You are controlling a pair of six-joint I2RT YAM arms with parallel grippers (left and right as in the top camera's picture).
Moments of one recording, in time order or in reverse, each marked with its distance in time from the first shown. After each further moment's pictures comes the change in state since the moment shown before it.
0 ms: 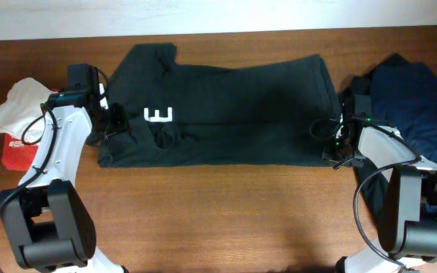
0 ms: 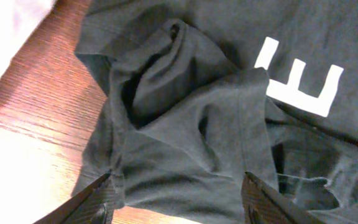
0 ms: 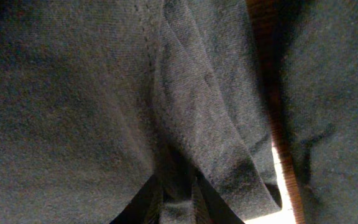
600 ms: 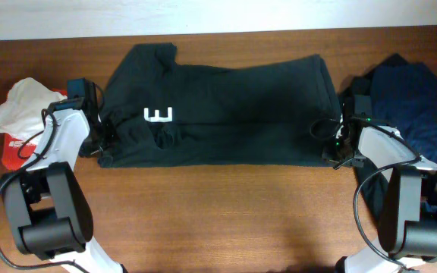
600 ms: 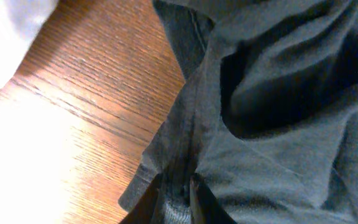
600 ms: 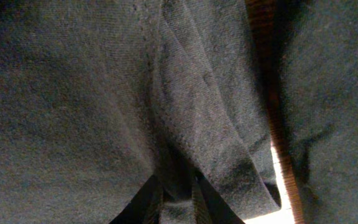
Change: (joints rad) left arm 0.055 0.096 -0.066 0.011 -0.119 -0.037; right arm 0.000 0.000 0.000 -0.002 0.003 0.000
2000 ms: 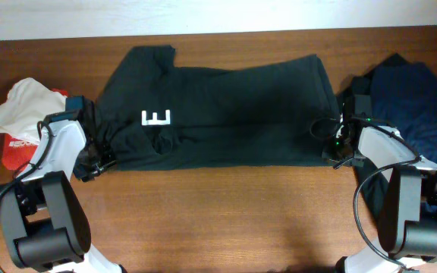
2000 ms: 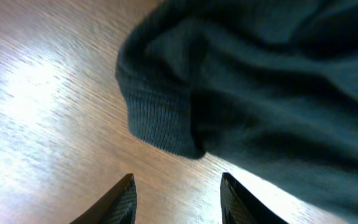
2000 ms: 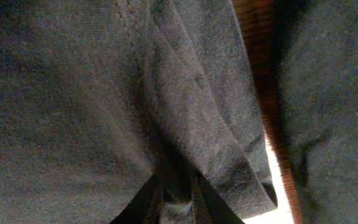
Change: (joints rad) left arm 0.034 -0.074 -0.123 -0.133 -0.029 -0.058; right arm 0.000 0.000 0.000 0.010 0.000 0.000
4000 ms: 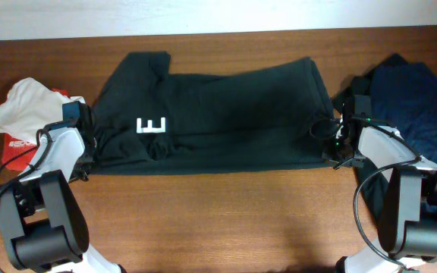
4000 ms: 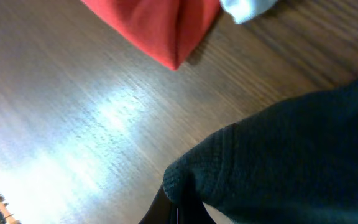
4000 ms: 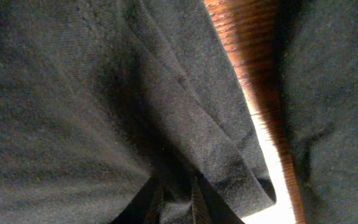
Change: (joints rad) left arm 0.033 0.000 -0.068 0.138 -0.417 -0.018; right arm 0.000 0.000 0.000 -0.013 -0.001 0.000
